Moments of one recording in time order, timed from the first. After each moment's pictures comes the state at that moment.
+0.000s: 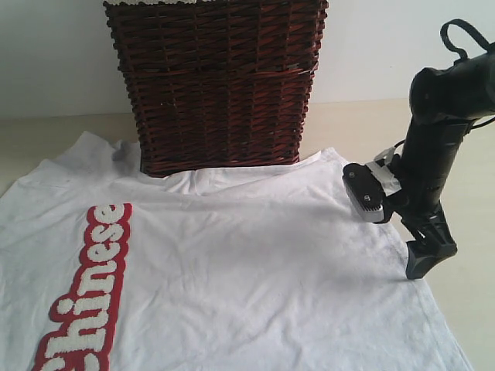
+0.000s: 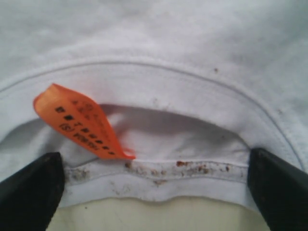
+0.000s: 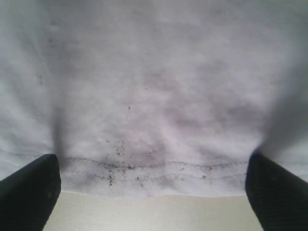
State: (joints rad) left arm 0.22 1.79 -0.78 0.01 0.62 1.75; right arm 0.04 2.08 -1.30 0.05 0.97 -1.52
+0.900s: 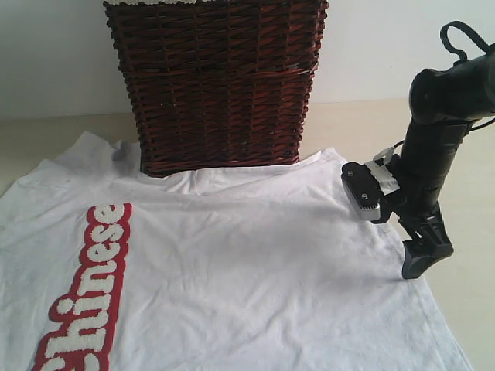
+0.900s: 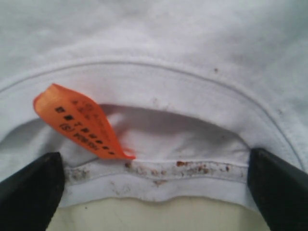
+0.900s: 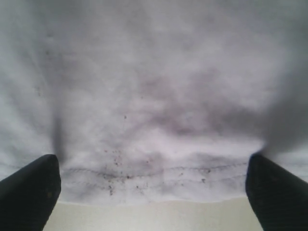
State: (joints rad) left arm 0.22 1.79 -0.78 0.01 0.62 1.75; right arm 0.04 2.08 -1.30 0.08 0.97 -1.52
